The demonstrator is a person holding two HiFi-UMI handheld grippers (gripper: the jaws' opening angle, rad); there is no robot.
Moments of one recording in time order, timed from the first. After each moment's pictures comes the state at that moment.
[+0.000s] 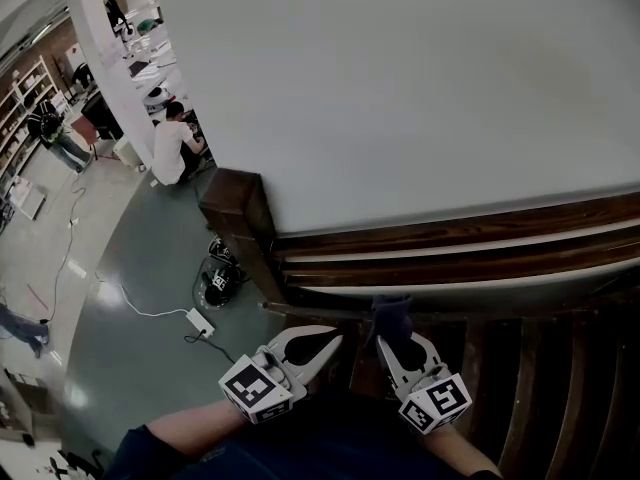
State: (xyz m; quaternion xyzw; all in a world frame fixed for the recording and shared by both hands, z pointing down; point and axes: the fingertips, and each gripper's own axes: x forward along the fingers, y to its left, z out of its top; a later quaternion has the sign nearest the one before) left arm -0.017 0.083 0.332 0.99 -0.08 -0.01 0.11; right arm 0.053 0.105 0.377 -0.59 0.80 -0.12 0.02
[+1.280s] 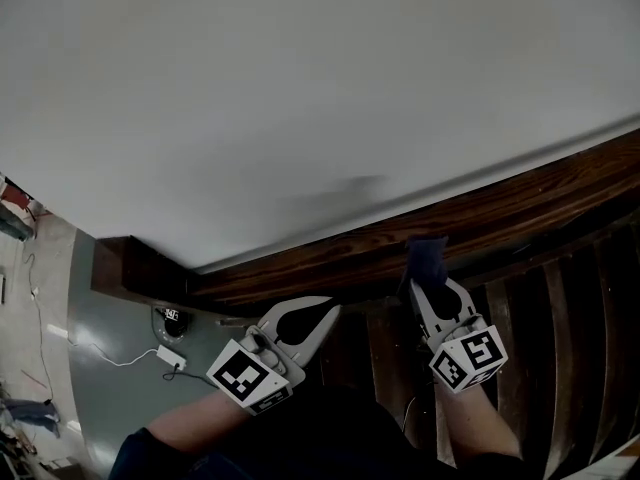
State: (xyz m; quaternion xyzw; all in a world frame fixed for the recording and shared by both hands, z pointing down) left arm 0.238 0.019 0.334 0.99 0.04 -0.01 0.13; right arm 0.368 0.066 0.371 -0.75 0.66 -0.11 -0.01
